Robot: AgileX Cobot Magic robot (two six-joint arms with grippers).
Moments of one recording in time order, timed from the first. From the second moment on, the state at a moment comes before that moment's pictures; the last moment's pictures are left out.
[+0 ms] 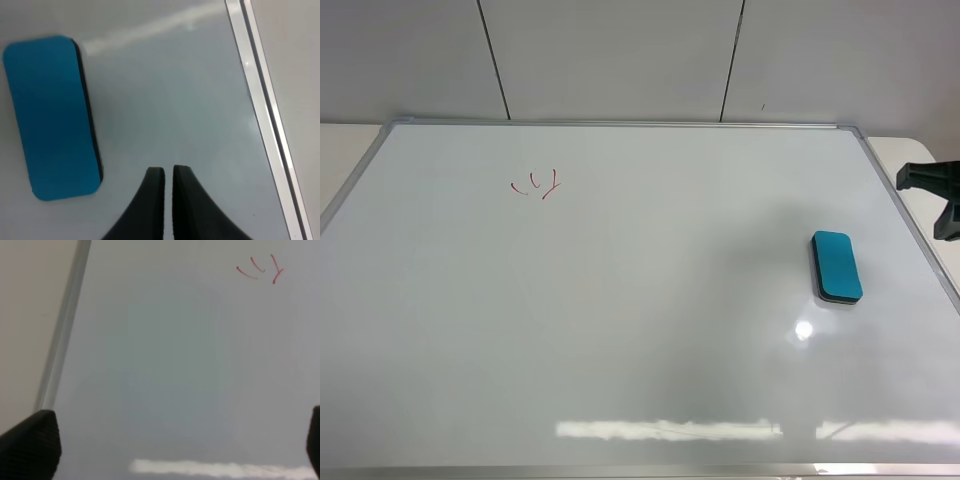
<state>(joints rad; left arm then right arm) 0.00 -0.01 -0.51 0.00 1.06 -0.08 -0.05 1.40 -0.82 -0.09 0.72 0.27</state>
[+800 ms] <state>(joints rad) 0.00 -0.01 -0.51 0.00 1.06 -0.08 0.12 1.71 -0.83 -0.12 0.49 0.32</state>
